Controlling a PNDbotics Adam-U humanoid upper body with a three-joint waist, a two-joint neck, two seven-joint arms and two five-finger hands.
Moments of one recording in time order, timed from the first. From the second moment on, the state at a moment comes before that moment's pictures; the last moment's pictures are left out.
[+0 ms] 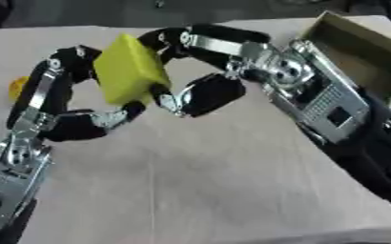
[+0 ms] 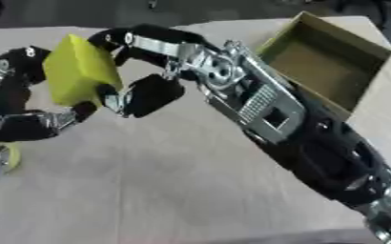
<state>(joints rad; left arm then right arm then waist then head) -0.61 0.25 -0.38 -1.65 -0.05 -0.11 0.01 -0.79 -0.51 0.50 -1.99 0.16 0.61 0.45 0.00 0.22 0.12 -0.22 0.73</state>
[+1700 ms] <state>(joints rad) -0.57 0.26 -0.33 -1.63 -0.07 -0.13 0.13 -0.76 -0.52 0.46 -1.99 0.11 0.62 0.37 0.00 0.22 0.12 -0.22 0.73</state>
